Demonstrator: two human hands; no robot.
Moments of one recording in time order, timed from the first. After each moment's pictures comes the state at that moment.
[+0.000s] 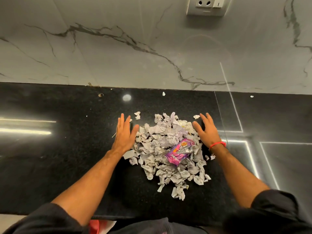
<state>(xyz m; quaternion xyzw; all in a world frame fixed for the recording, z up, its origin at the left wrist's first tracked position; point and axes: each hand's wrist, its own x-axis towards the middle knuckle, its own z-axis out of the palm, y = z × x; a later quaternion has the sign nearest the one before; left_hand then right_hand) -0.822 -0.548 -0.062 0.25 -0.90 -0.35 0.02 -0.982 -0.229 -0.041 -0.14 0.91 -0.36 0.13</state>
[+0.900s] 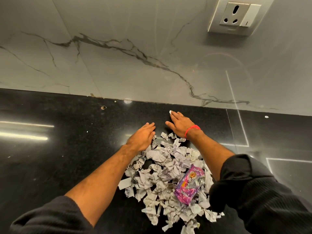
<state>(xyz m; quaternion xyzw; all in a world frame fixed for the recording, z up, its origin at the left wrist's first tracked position) -0.925 -0.568 -0.046 0.09 -0.95 -0.28 -0.11 -1.073 -0.399 -0.036 -0.36 0.91 -0.03 0.21</state>
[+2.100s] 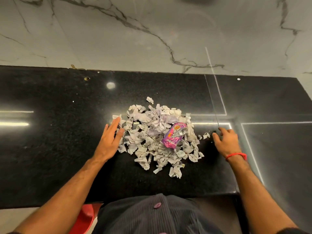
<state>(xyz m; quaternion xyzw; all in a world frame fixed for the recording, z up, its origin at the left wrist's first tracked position) -0.735 -0.552 -0.070 0.20 -0.87 -0.46 0.00 -0.898 -0.137 -0.031 0.03 0.98 -0.18 0.10</state>
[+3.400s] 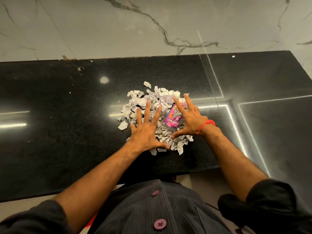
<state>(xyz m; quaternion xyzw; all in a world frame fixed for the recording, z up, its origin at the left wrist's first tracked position) -0.753 -0.444 -0.038 0.01 -0.96 -0.24 -0.15 -0.856 -0.240 -0.009 -0.25 0.93 -0.12 0.24</state>
